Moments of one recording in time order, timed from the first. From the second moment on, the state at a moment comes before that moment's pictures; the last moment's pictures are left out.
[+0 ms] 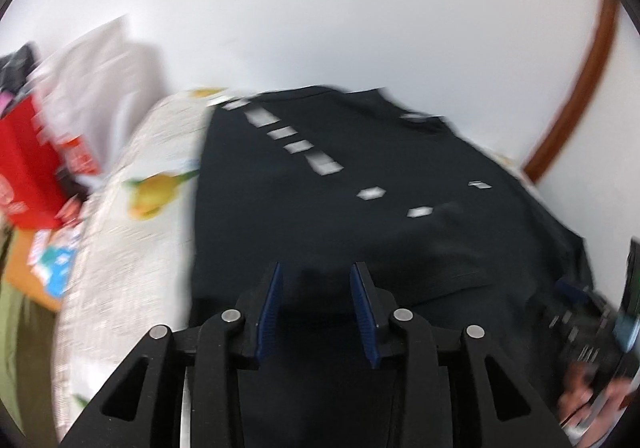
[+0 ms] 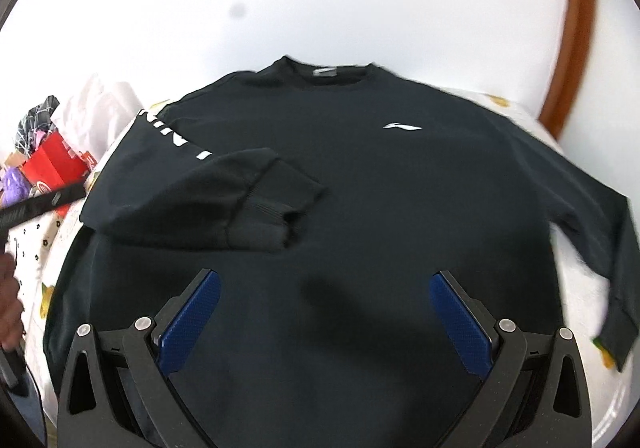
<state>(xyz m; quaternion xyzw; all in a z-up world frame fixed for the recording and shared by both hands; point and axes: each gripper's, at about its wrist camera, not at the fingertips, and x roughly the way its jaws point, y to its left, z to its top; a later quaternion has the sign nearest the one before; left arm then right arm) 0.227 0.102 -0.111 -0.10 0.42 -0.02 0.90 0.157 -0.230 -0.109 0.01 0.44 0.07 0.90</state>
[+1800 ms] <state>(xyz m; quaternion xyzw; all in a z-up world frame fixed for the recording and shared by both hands) 0.250 0.156 -0.172 -0.06 0.45 0.05 0.89 0.297 -0.340 -0.150 -0.04 0.46 -0.07 0.88</state>
